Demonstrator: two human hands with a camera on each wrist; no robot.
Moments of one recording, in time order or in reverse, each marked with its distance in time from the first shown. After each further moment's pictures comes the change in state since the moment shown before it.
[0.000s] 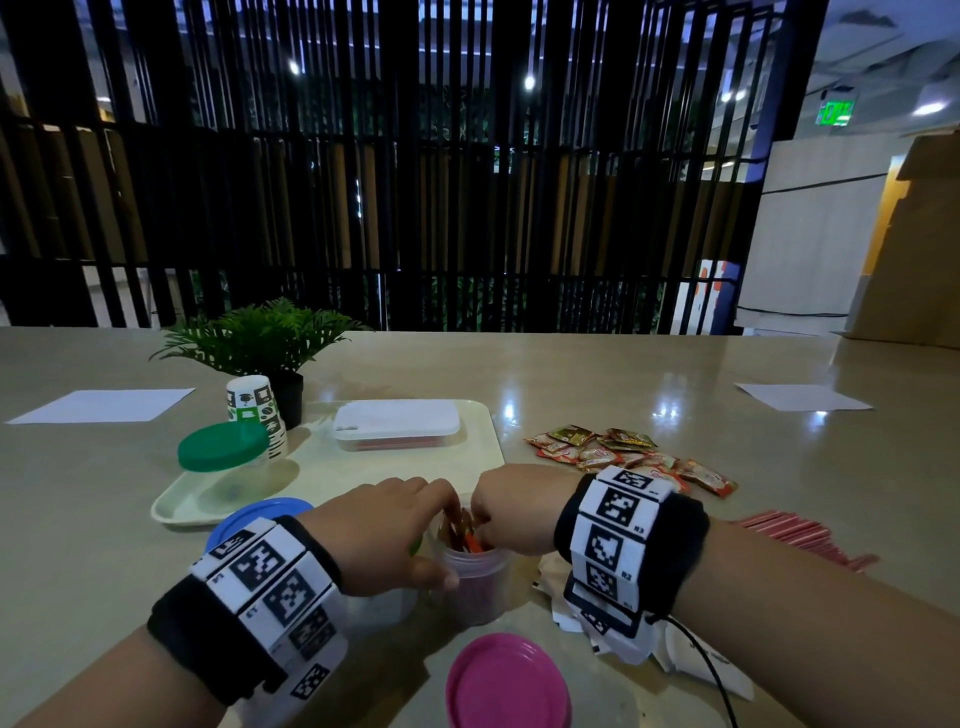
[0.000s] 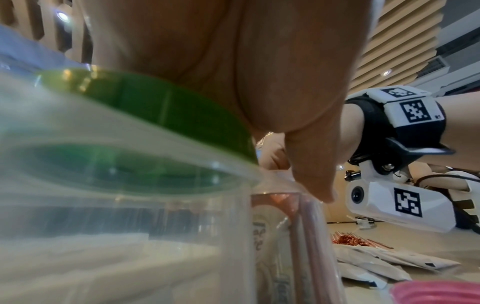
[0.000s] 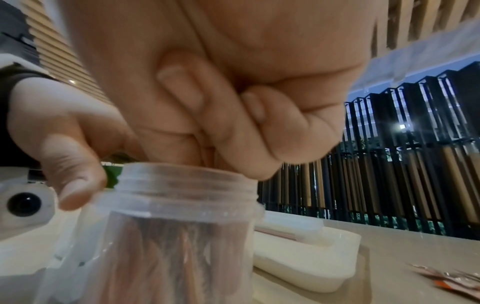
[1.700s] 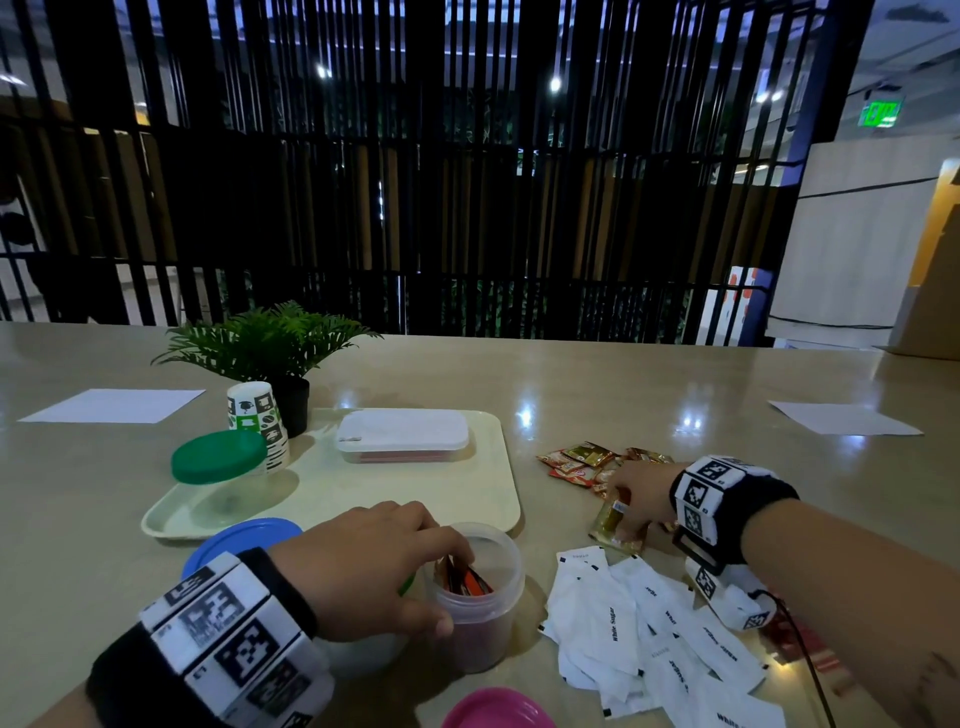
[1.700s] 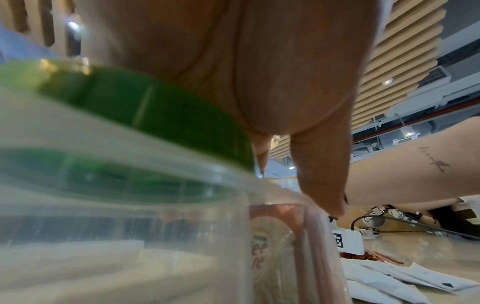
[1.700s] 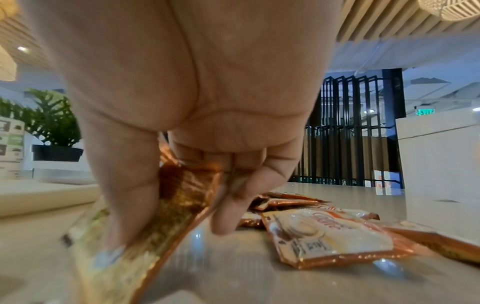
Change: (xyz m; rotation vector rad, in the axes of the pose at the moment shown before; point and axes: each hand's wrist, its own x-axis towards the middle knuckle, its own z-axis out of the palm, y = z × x) left_hand 0.007 -0.008 0.000 0.000 -0.066 0.056; right_hand 0.039 0.166 0.031 0.115 -0.085 0.308
